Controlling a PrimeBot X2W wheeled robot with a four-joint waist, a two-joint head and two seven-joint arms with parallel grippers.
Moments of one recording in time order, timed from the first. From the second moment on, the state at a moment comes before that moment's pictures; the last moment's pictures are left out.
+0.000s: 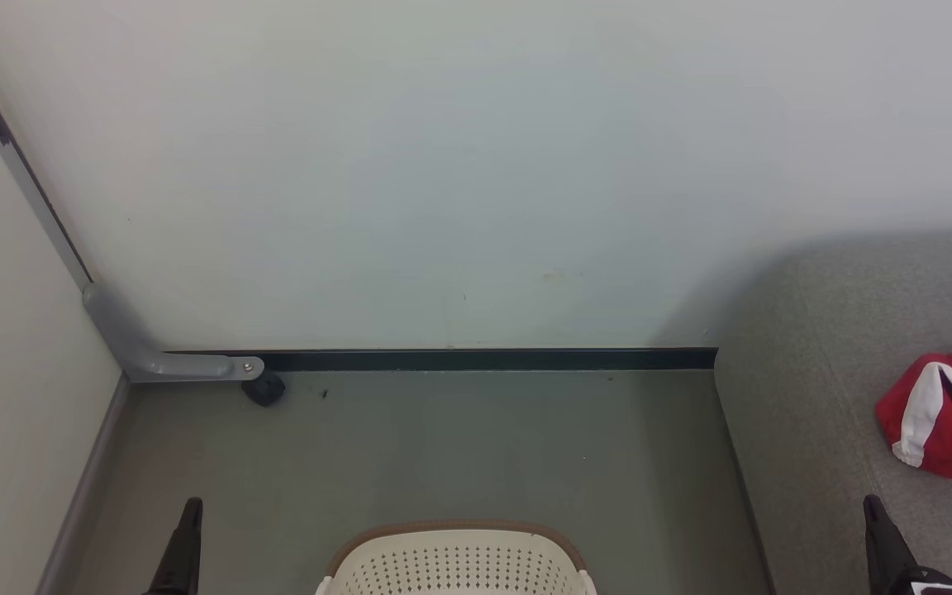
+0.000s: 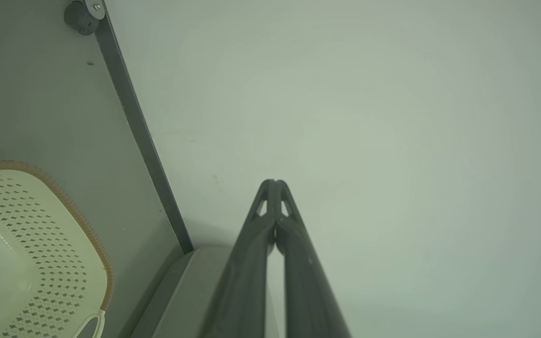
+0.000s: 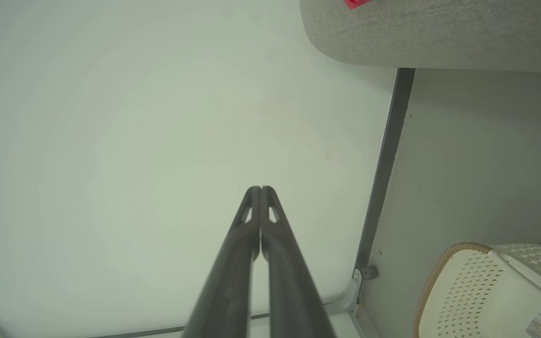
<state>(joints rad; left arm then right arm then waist) -0.08 0.04 0.09 0.30 -1.60 -0.12 0.11 -0.08 -0.04 -0.14 0.30 1.59 0.12 0.11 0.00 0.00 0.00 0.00</state>
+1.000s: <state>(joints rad) -0.08 0.04 0.09 0.30 -1.60 -0.12 0.11 -0.08 -0.04 -0.14 0.30 1.59 0.12 0.11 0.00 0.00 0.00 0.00</state>
